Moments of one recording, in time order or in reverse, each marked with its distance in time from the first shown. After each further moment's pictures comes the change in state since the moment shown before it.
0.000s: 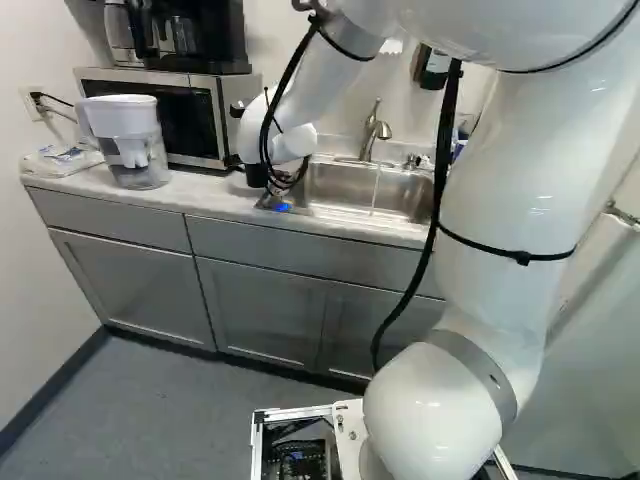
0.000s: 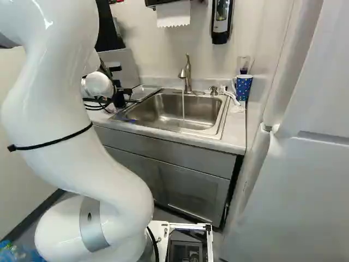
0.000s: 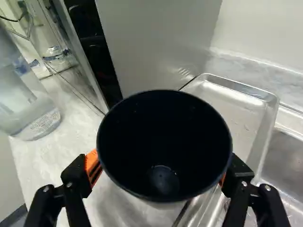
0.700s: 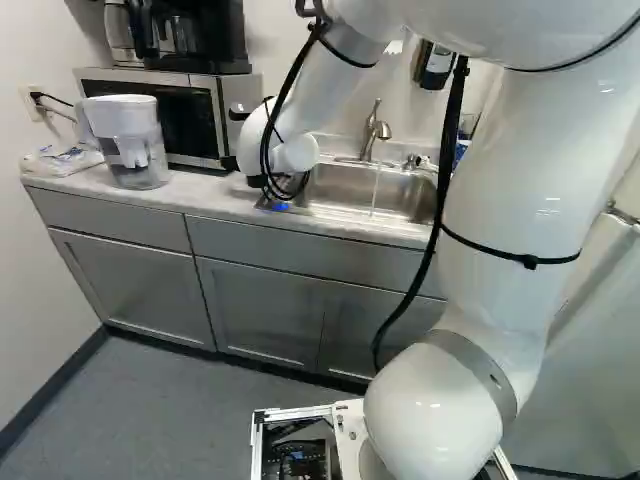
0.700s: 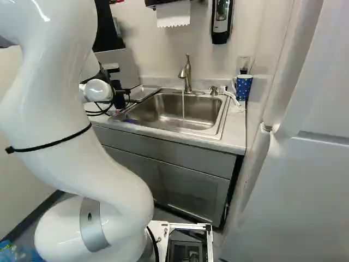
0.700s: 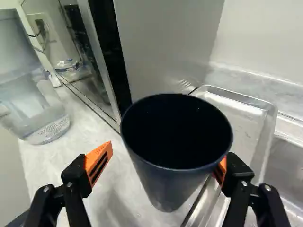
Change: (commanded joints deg) arm 1.0 2.0 4.4 0.0 8.7 0.0
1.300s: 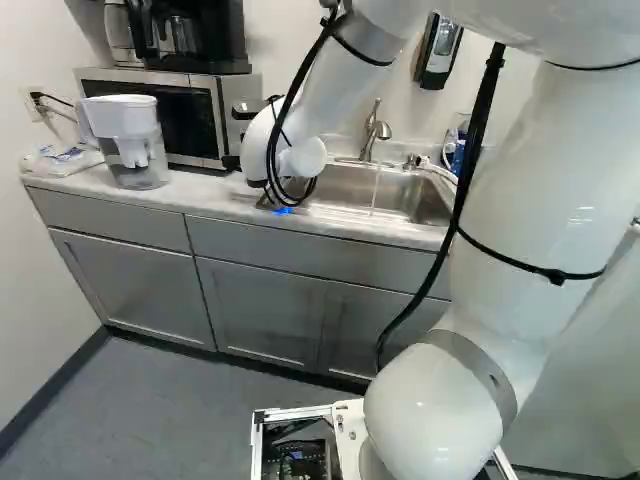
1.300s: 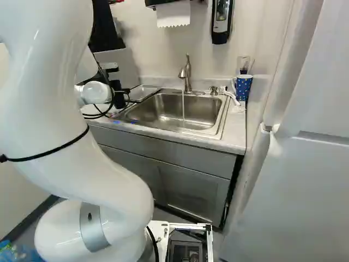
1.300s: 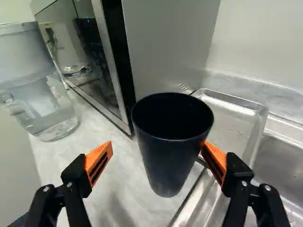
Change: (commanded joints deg) arm -0.2 4.2 4.5 0.0 1.5 0.0
